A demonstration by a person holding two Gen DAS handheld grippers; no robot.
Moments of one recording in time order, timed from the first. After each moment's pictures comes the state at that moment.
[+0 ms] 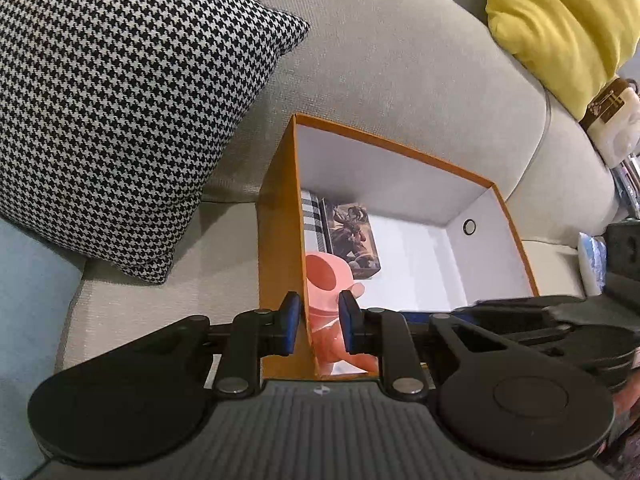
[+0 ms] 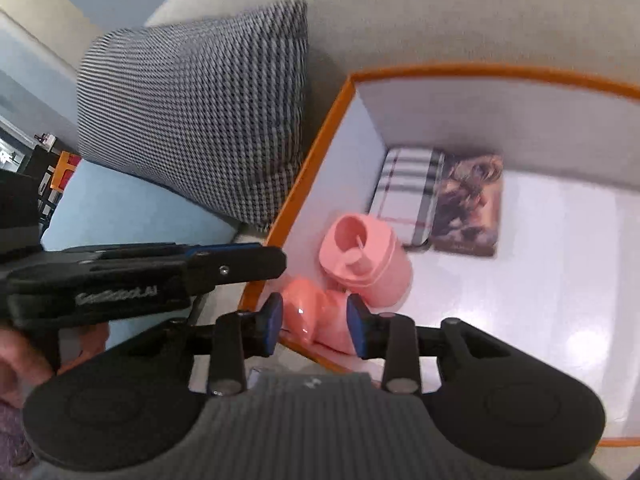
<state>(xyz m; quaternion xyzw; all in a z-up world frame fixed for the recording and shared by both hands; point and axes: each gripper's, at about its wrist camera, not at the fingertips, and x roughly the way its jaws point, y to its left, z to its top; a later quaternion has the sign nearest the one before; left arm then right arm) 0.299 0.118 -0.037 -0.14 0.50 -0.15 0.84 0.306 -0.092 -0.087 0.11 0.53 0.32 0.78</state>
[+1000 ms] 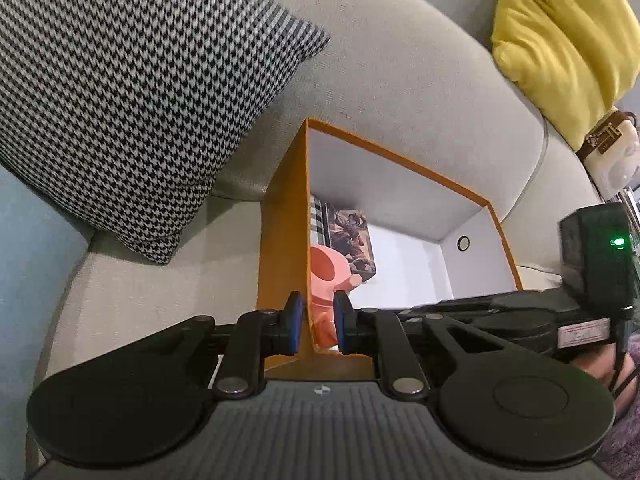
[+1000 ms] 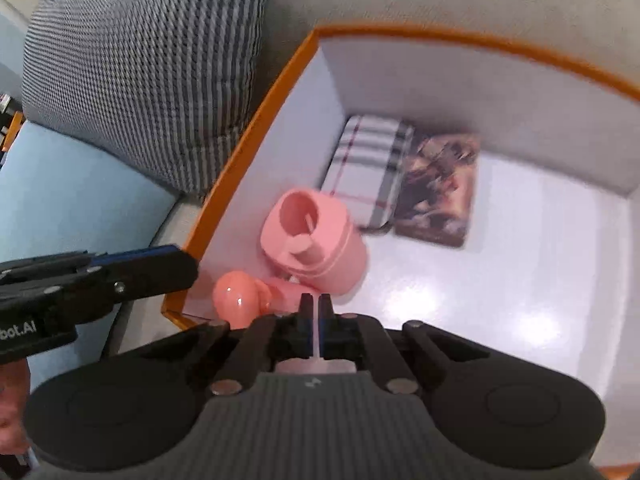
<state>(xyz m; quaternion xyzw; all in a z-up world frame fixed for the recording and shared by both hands) 0.244 0.127 -0.038 -0.19 0.47 -0.12 0.86 0.319 -0.070 -0.113 0.03 0.57 0.27 0.78</state>
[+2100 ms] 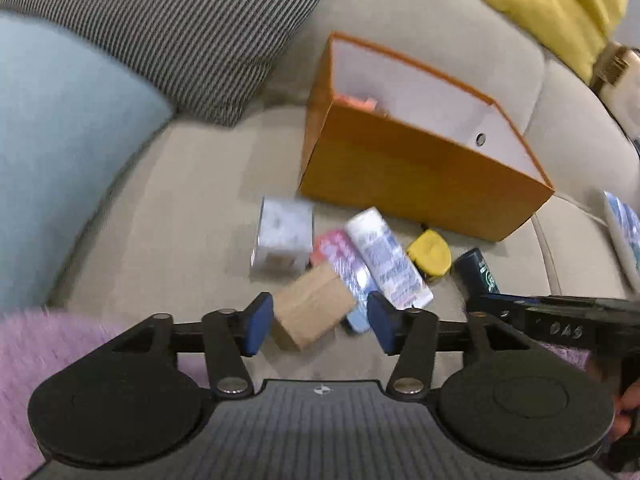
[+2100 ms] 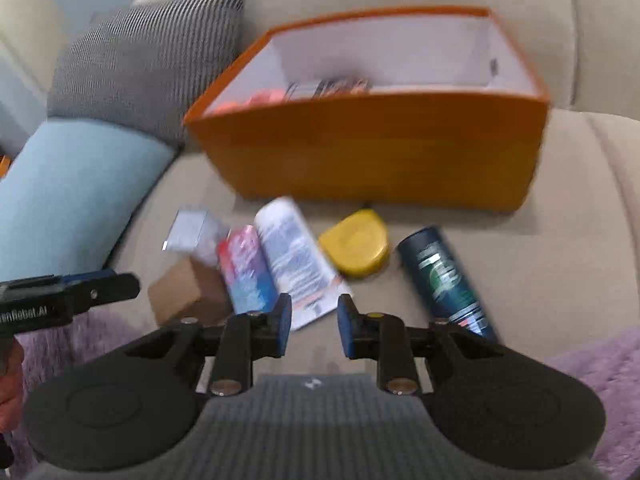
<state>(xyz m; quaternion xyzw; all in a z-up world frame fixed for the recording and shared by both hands) 0.080 0.103 -0.068 -0.14 0.49 -0.05 0.86 0.121 -0.152 -0.114 0.06 0.52 0.22 0.83</state>
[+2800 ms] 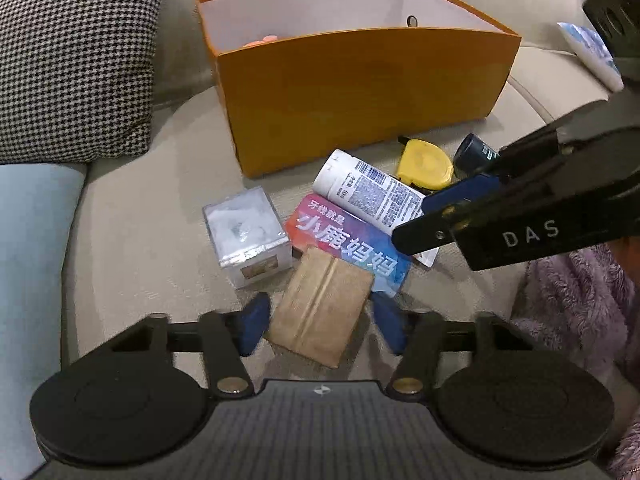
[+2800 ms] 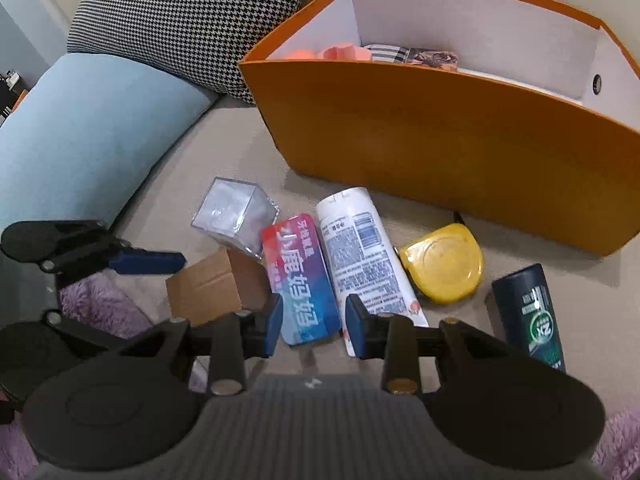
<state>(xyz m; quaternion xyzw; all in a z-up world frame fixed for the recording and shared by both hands) 0.118 0.062 -0.109 0.10 0.52 -0.18 0.83 0.156 -0.090 -0.135 0.01 0.54 0.26 0.80</state>
